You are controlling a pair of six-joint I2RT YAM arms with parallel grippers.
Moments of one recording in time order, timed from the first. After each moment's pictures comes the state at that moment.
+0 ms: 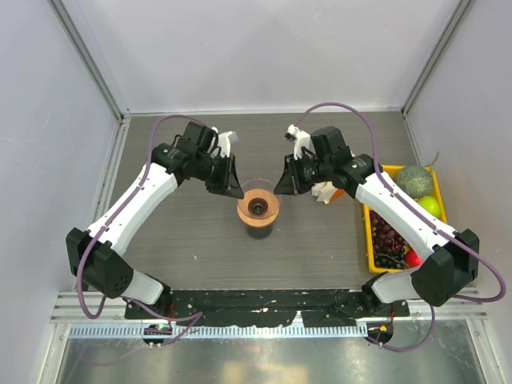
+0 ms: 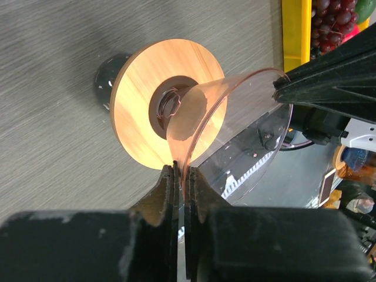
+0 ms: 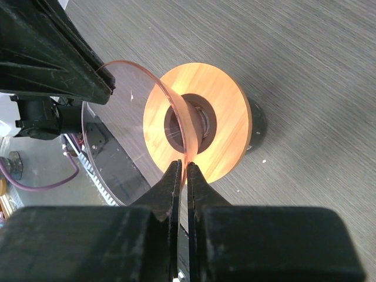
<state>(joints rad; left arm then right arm) -0.49 1.46 1.43 -0.92 0.49 -0.38 0.55 1.38 1.26 -0.60 -0.51 0.26</state>
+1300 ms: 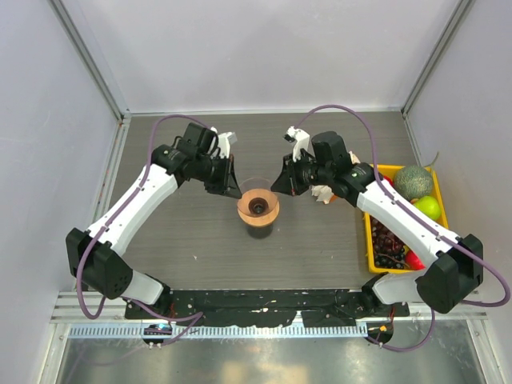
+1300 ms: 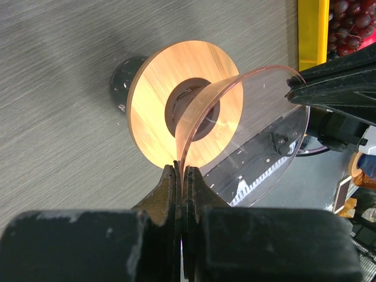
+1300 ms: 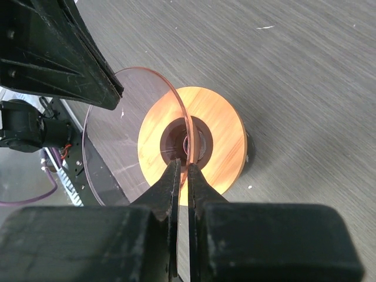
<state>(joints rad) -0.49 1.46 1.41 -0.91 0.44 -0.37 0.57 1.34 1.18 -0.45 -0.46 0.23</state>
